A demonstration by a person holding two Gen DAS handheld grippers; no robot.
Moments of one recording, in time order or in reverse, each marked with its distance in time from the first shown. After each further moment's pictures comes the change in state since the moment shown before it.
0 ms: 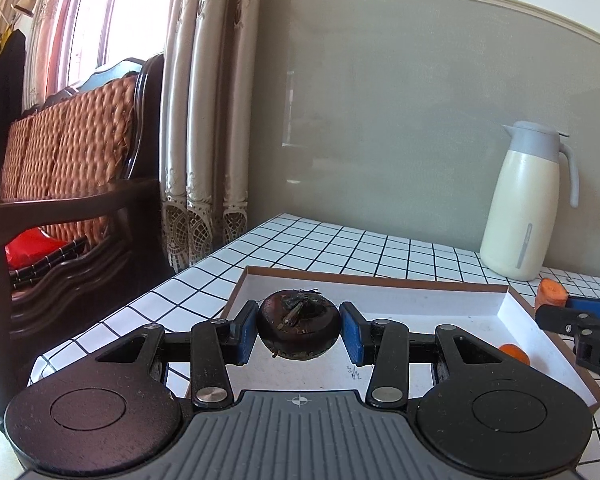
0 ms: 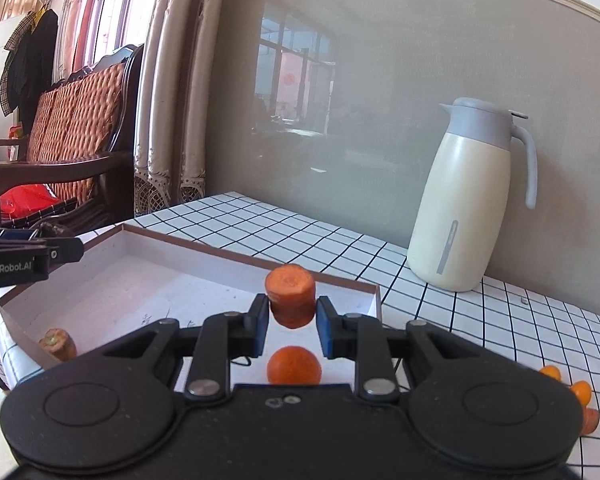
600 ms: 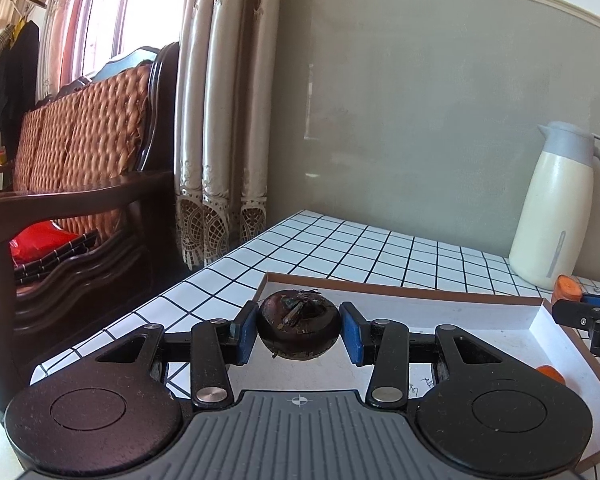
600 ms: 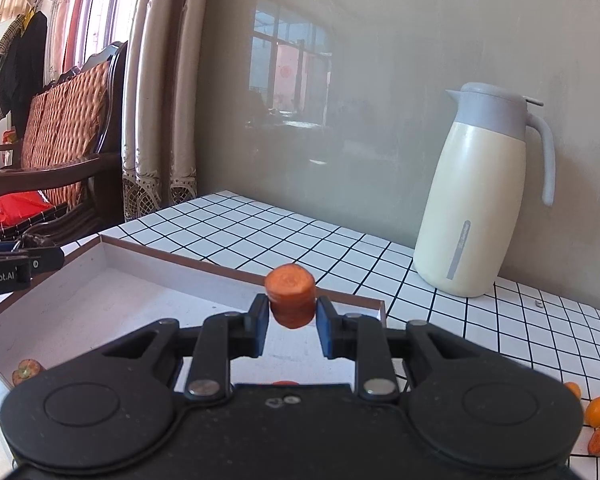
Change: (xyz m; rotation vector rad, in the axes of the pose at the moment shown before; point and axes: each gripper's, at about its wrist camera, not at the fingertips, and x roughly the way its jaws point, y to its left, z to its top) left arm 0.034 0.008 0.010 -0.019 0.028 0.052; right arm 0.038 -0.010 0.013 0.033 0.033 0.009
